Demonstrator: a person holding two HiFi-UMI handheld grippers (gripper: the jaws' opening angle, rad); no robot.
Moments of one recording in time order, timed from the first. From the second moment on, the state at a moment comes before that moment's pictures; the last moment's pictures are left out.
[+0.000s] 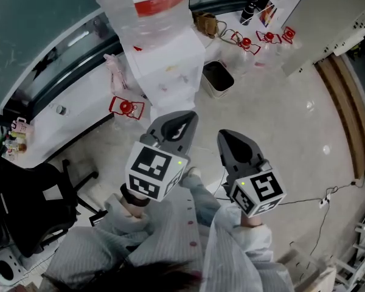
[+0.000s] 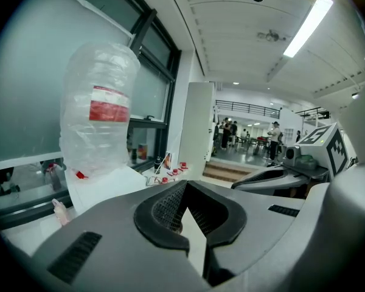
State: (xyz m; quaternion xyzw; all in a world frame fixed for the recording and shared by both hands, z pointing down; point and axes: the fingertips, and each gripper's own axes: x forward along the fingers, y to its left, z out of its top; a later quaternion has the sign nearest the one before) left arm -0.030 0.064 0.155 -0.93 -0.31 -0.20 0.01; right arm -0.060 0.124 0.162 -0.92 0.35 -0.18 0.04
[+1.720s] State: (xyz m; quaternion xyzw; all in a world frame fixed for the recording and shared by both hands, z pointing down) left arm 0.148 -0.005 0.161 -0.97 -0.16 -0.20 -0.02; right arm 0.135 0.054 0.176 -0.84 0.50 -0.20 0.01
